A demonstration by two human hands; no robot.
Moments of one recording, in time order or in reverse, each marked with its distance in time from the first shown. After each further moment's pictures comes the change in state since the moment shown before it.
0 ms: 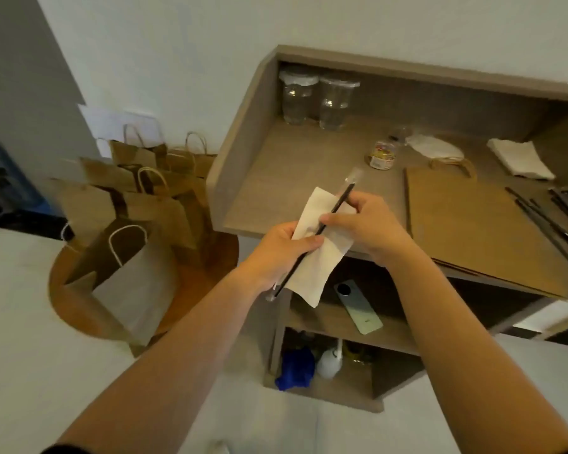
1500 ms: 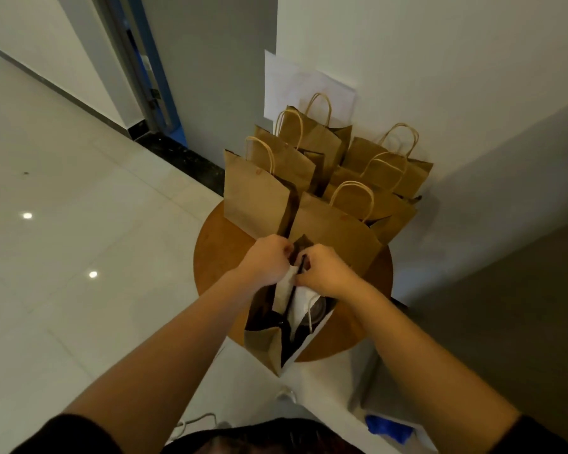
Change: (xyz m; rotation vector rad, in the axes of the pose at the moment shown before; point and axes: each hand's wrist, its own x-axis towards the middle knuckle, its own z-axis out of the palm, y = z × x) left_hand 0.011 -0.057 -0.430 0.802 0.387 -0.453; right_hand 0.210 -0.024 0.438 -0.635 -0.793 -0.109
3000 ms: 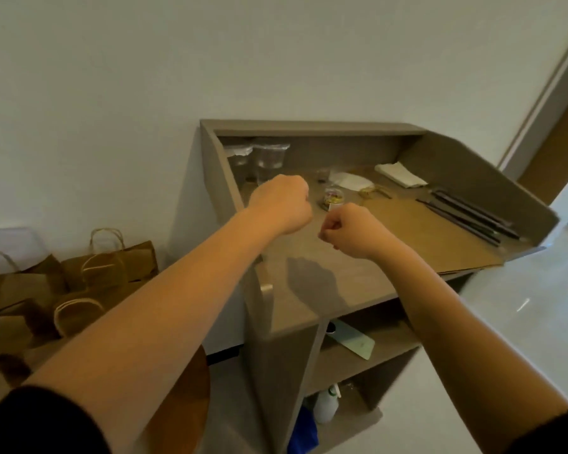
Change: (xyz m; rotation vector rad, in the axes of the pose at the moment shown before) left_hand -0.136 0.381 0.066 0.408 0.058 1.192; right_hand -0.375 0.084 -0.143 -0.092 0.995 0.719
